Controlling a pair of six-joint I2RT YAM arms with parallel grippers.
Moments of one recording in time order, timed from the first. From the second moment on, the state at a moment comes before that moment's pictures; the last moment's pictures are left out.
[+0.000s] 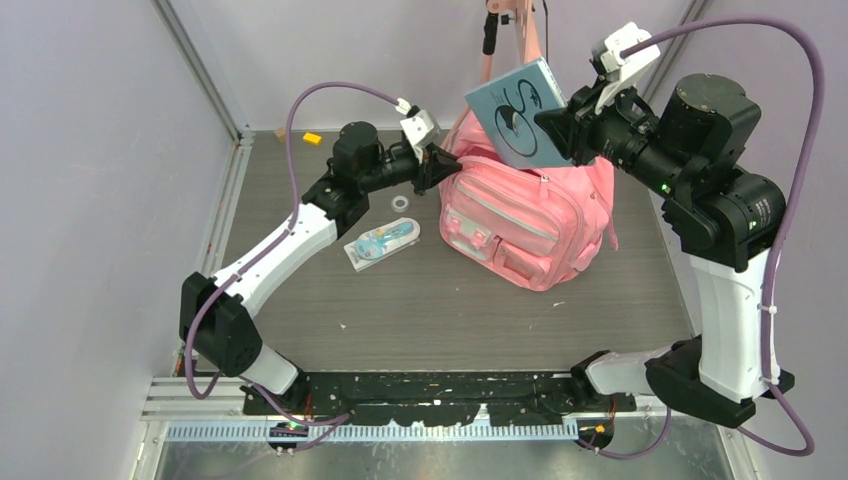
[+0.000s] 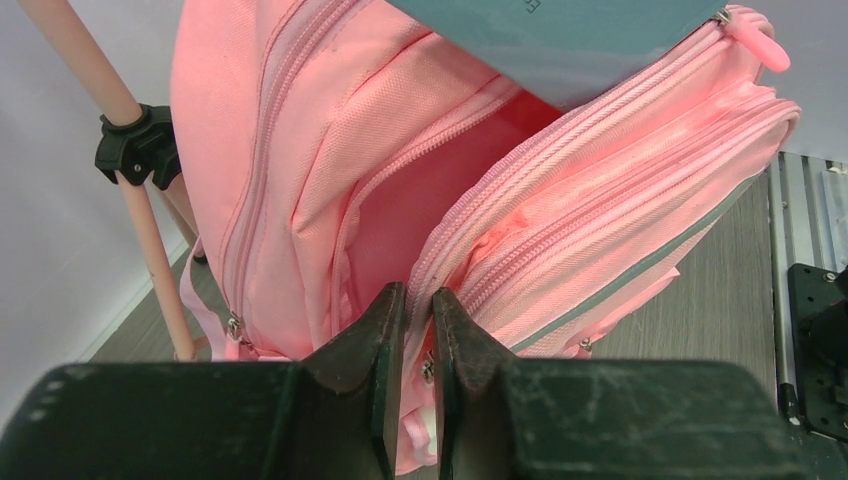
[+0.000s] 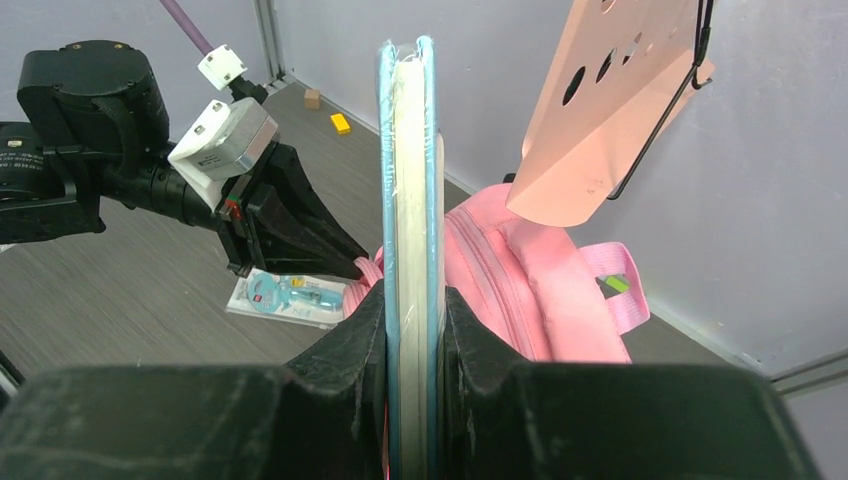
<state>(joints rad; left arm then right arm) -0.60 1.52 1.37 0.11 0.58 0.08 0.49 1.30 2.20 -0.96 -0.12 -0.14</state>
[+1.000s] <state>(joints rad) -0.61 1.52 1.42 -0.01 0.58 0.16 0.49 1.54 2.42 -1.34 -0.10 -0.30</state>
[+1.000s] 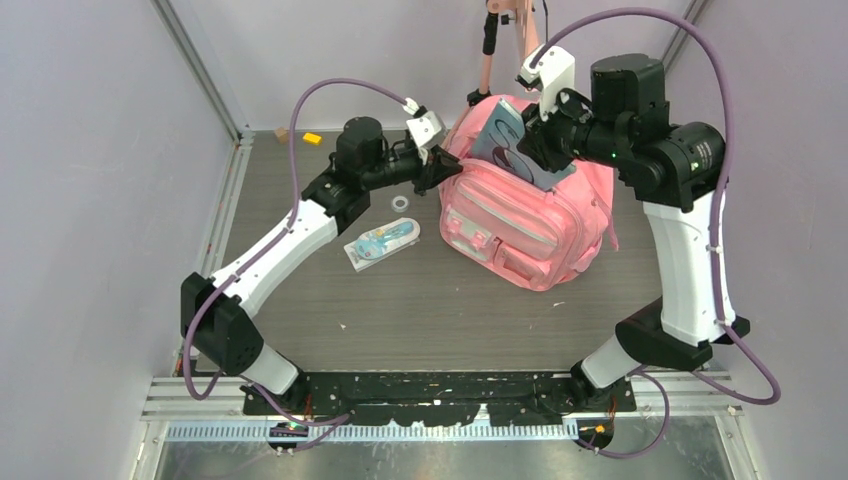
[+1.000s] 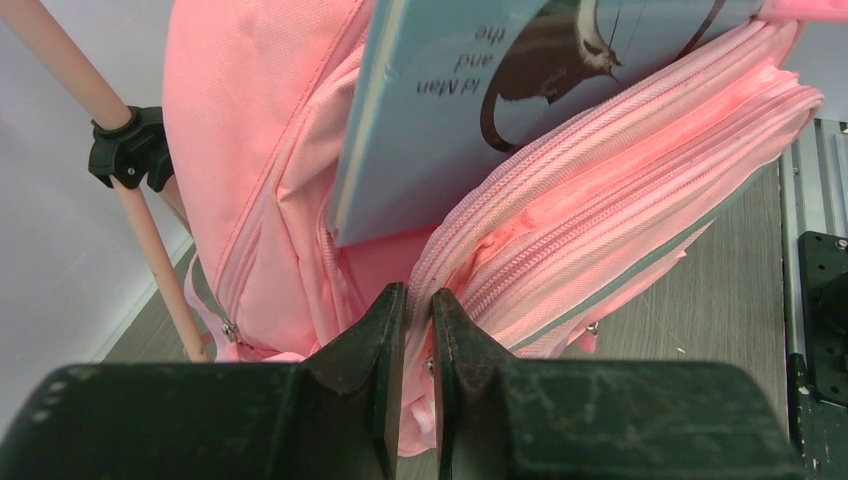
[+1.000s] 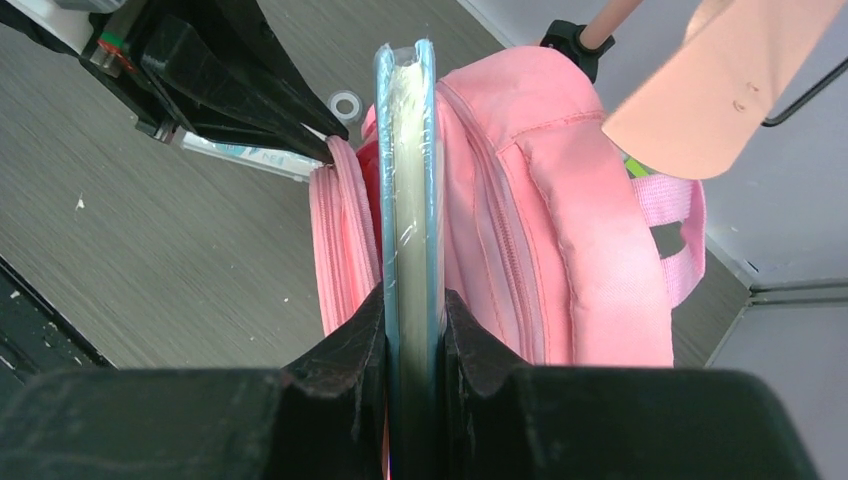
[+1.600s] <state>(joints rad) -0.61 1.55 1.48 -0.04 0.60 0.18 0.49 1.72 2.44 -1.49 -0.08 -0.33</state>
